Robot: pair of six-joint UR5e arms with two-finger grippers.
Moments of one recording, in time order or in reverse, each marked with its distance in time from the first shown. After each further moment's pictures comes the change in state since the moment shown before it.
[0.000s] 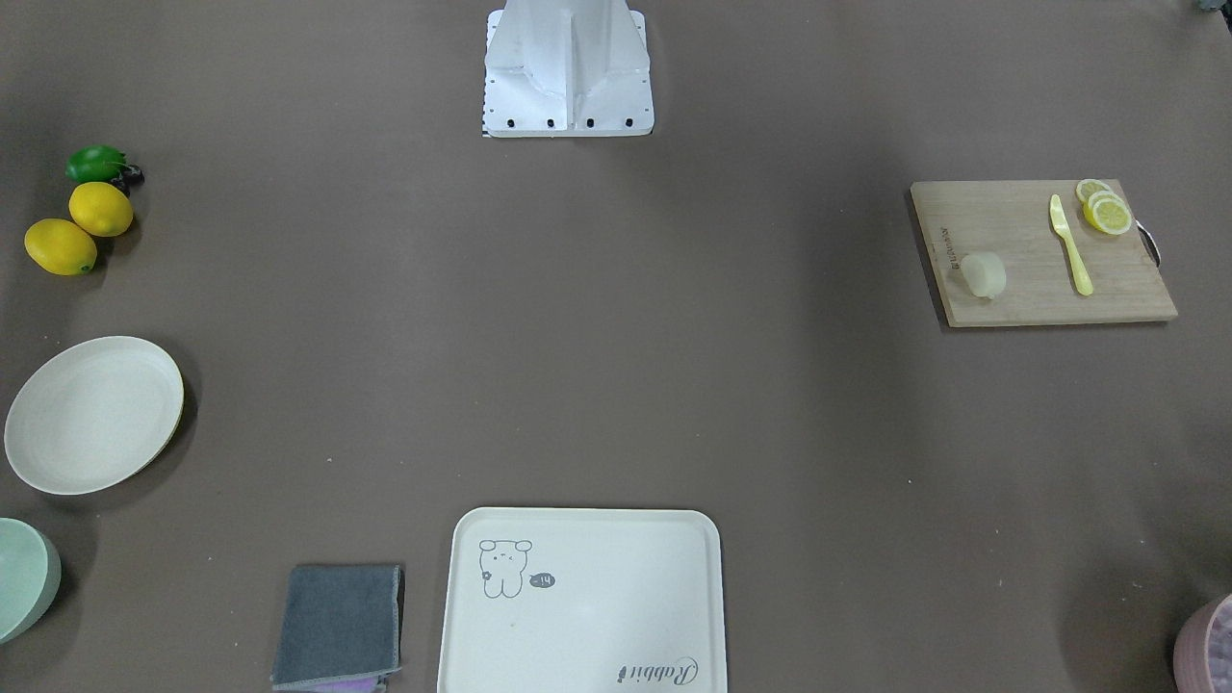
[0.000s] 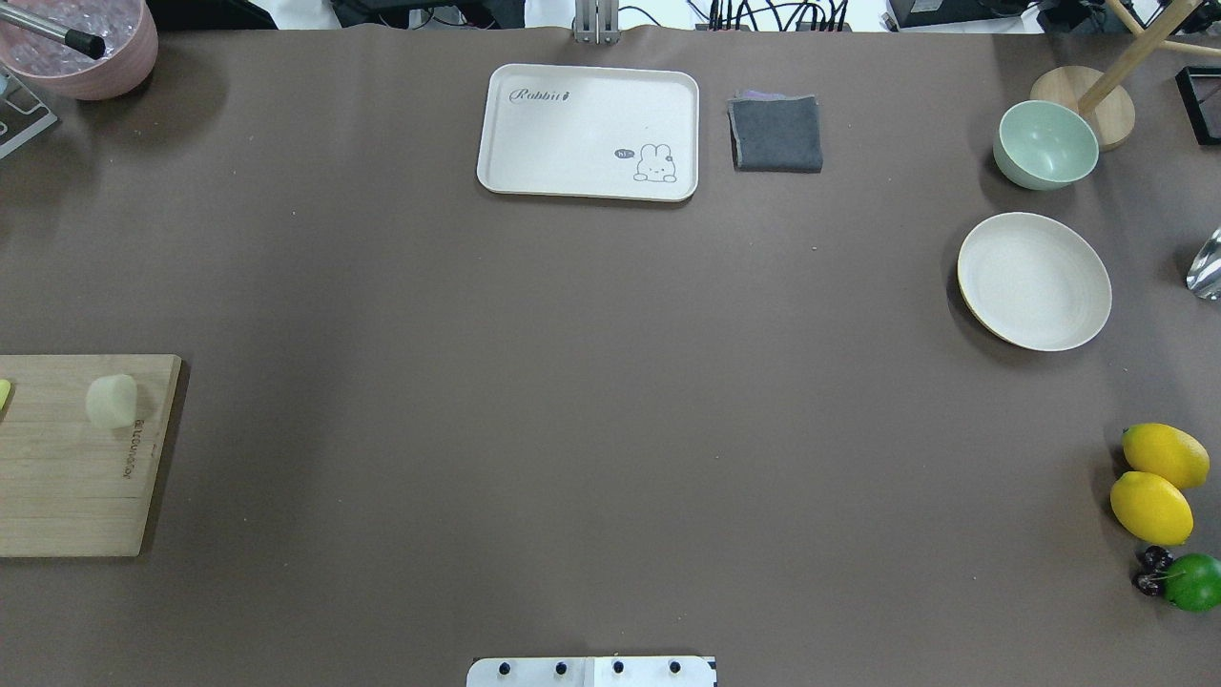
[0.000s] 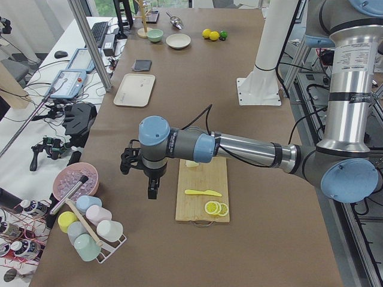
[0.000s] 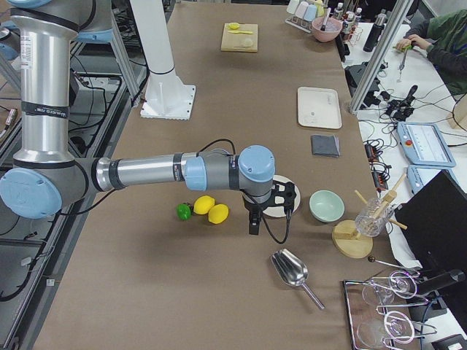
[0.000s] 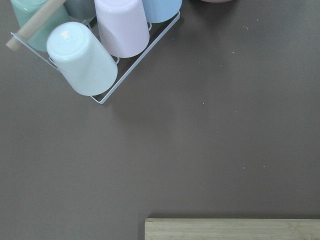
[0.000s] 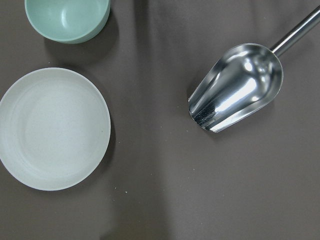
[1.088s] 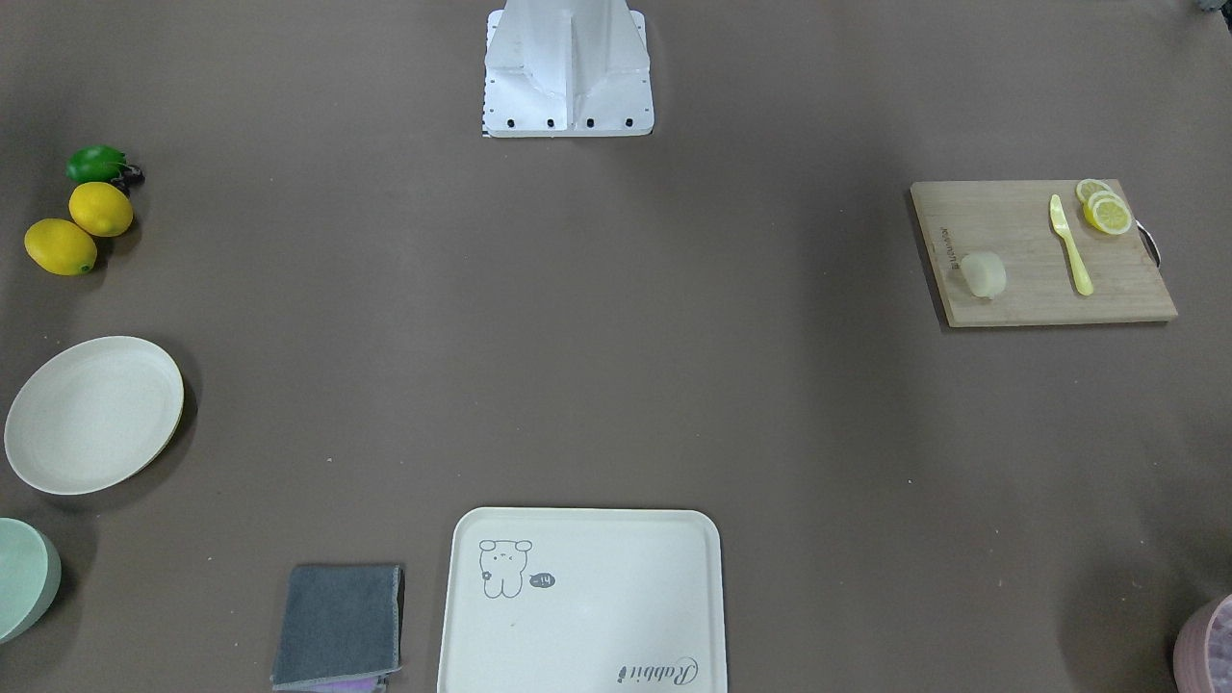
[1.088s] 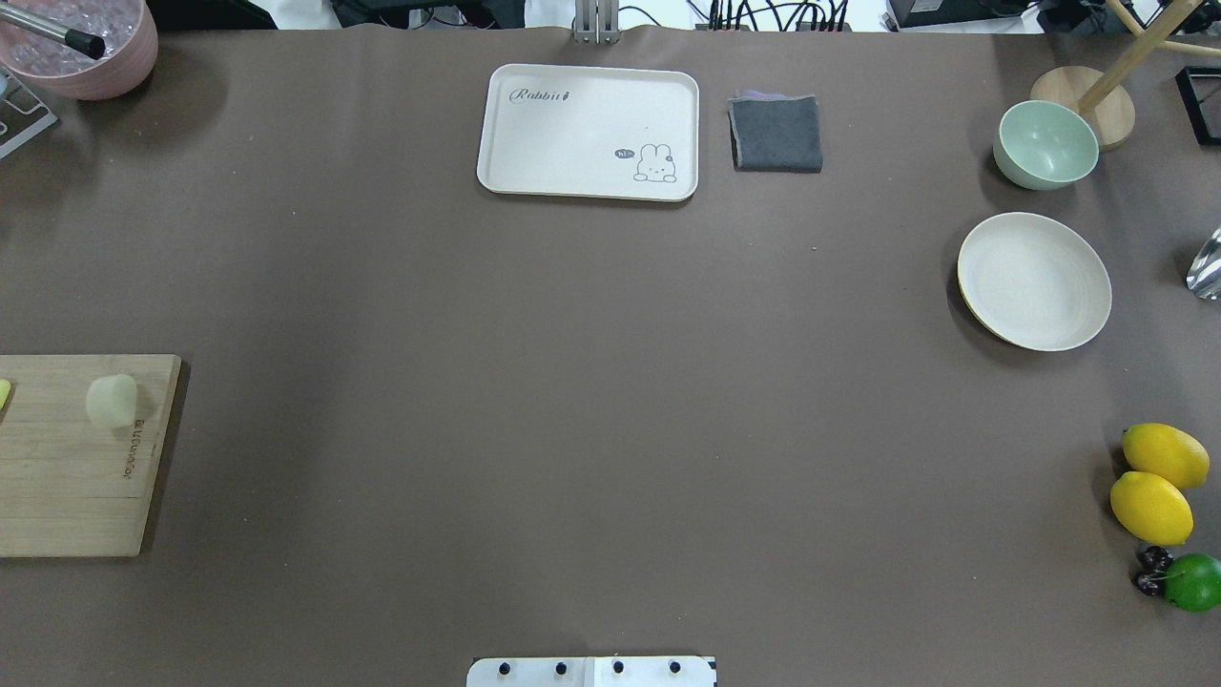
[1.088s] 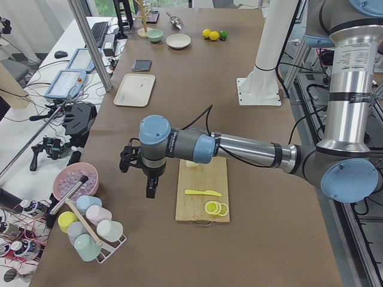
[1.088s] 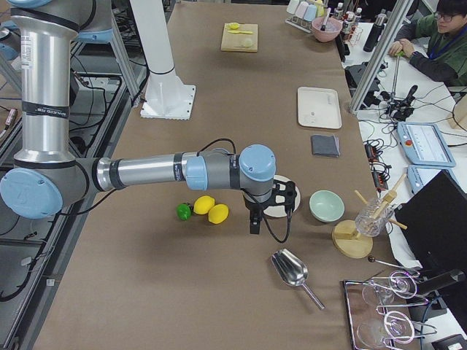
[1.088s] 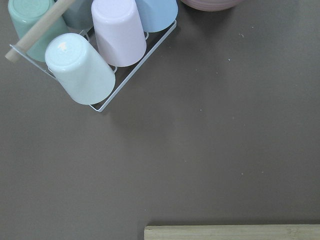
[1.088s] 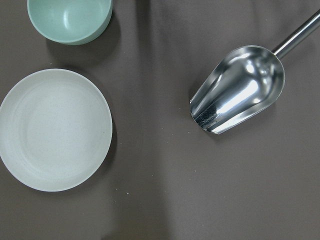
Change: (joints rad) left arm 0.003 0.000 0.000 -0.040 0.004 -0.005; right arm -0.002 0.003 0.000 0.001 0.000 0.001
